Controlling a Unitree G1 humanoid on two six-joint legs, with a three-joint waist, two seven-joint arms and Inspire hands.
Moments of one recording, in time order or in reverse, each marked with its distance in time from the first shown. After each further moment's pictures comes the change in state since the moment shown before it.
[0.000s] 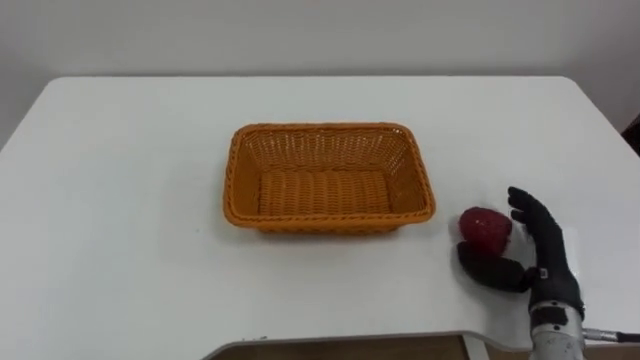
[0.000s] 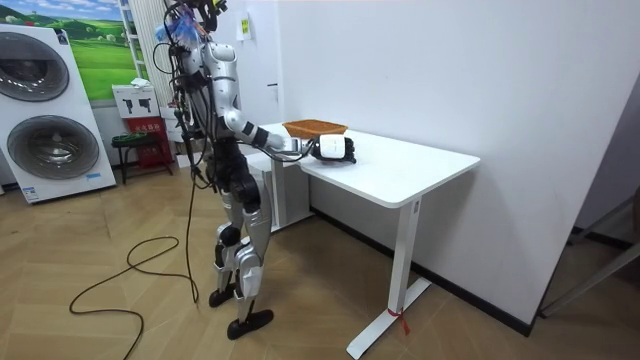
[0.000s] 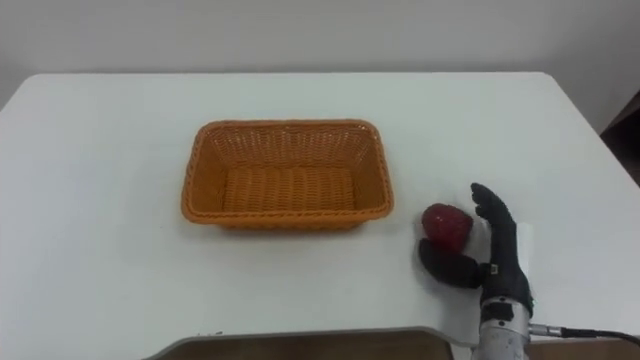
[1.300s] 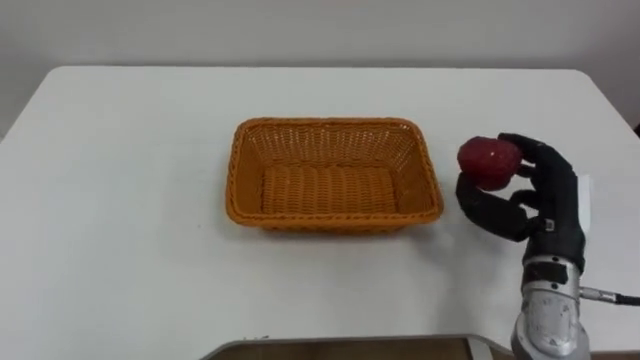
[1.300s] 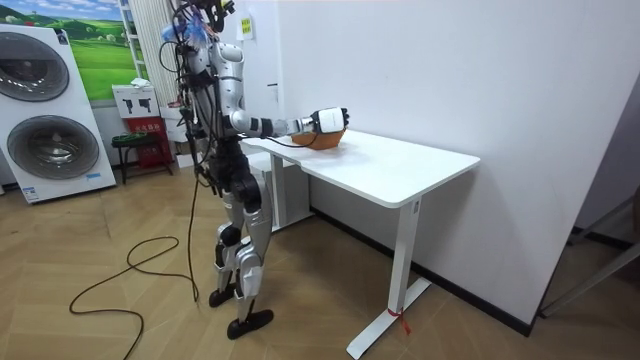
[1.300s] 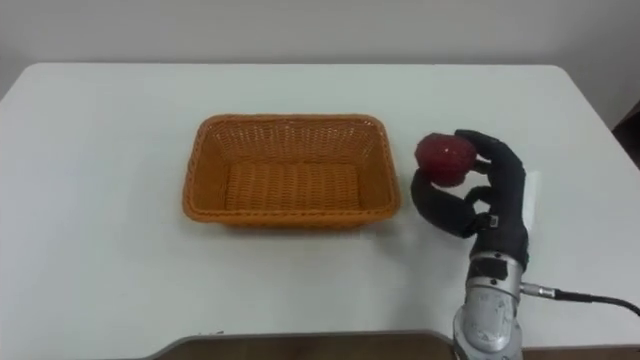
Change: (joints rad) left arm -0.005 0.007 -0.042 0.005 -0.006 -0.008 -0.035; right arm 0.007 0.038 0.090 -0.453 0.100 0.096 -0.069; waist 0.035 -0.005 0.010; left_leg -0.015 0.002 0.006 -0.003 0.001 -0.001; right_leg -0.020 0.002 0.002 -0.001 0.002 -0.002
